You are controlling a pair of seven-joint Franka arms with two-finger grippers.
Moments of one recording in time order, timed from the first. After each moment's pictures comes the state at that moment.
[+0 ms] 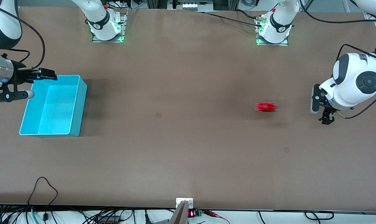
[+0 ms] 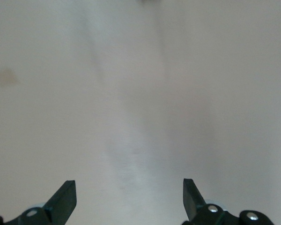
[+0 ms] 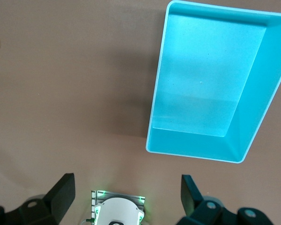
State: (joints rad) left arm 0.42 0.25 -0.33 -2.06 0.34 2.26 1.65; right arm -0.05 0.15 0.02 -1.62 -0.02 1.45 -0.17
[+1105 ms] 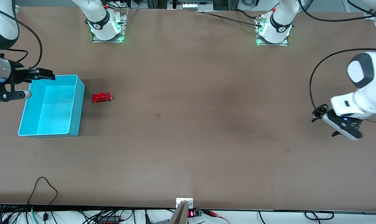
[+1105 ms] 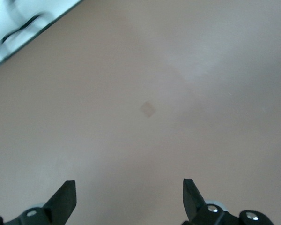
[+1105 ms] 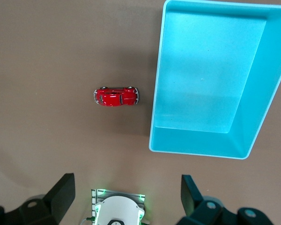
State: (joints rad) left arm 0.29 0.28 -0.20 -1.78 -0.01 2.19 0.65; right arm -0.06 0.15 0.02 -1.62 -0.02 1.44 -0.17
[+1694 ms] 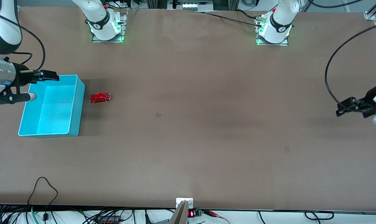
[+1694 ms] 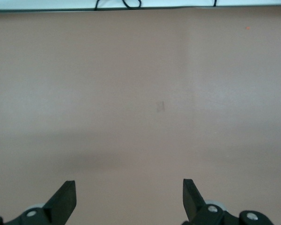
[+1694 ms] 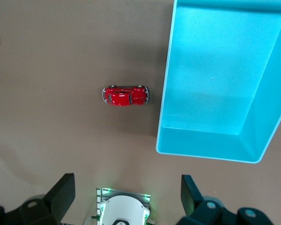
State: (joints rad) left arm 0.12 0.18 -0.04 -1.53 -0.01 1.80 0.07; right arm -0.06 0.18 0.02 -1.63 0.01 1.46 -0.17
